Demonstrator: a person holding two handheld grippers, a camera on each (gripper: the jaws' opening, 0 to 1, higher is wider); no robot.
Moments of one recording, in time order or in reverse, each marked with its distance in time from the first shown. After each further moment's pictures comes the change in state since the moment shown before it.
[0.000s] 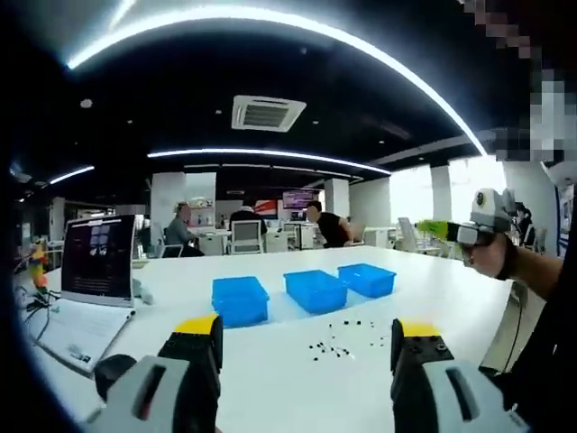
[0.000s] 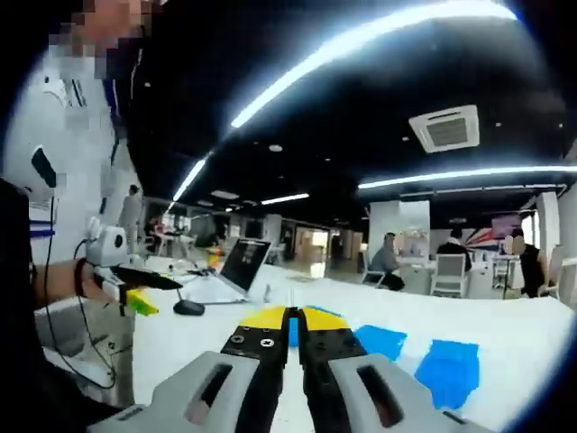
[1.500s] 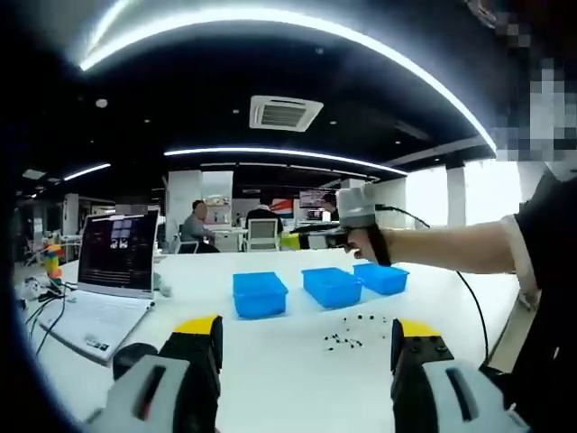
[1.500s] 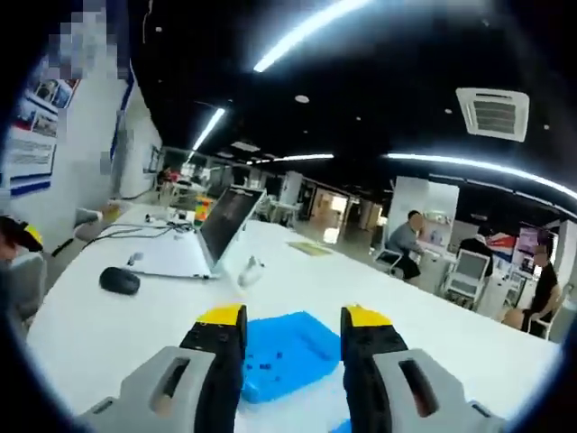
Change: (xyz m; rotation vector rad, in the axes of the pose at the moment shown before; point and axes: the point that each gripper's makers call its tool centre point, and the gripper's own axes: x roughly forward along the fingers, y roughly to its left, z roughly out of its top) left arm -0.015 0.004 -0.002 -0.013 -0.004 0.025; right arm 0.206 -0.046 -0.062 -0.147 0.179 0.052
